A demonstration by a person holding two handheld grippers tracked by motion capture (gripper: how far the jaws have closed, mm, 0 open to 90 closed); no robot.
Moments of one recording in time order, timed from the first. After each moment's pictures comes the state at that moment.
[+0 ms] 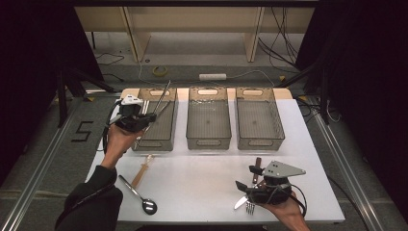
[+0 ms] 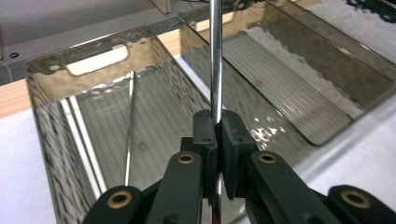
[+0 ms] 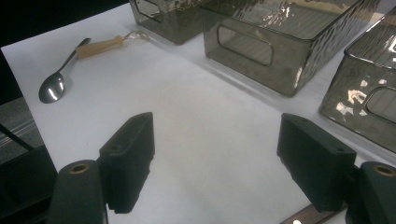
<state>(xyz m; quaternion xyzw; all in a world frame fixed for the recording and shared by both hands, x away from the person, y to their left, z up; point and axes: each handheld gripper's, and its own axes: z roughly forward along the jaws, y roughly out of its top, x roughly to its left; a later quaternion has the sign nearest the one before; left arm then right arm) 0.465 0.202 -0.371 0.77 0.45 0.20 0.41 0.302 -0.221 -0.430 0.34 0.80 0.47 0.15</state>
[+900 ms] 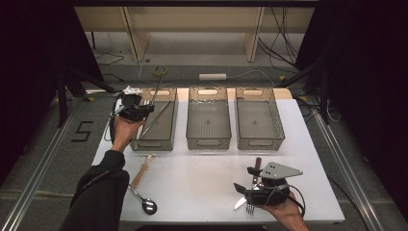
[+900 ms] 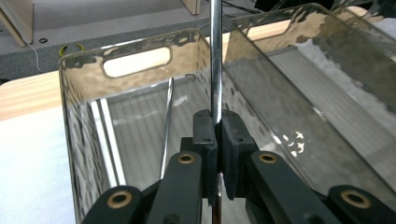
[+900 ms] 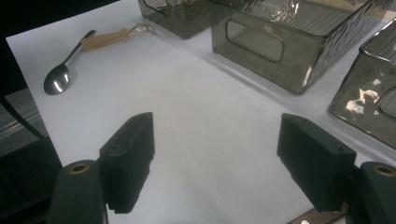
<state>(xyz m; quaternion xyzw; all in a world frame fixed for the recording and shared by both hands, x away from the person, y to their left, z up) 0.513 0.211 -0.395 0.73 0.50 0.22 0.40 0.301 -0.217 -0.432 0.33 0.81 0.46 0.14</state>
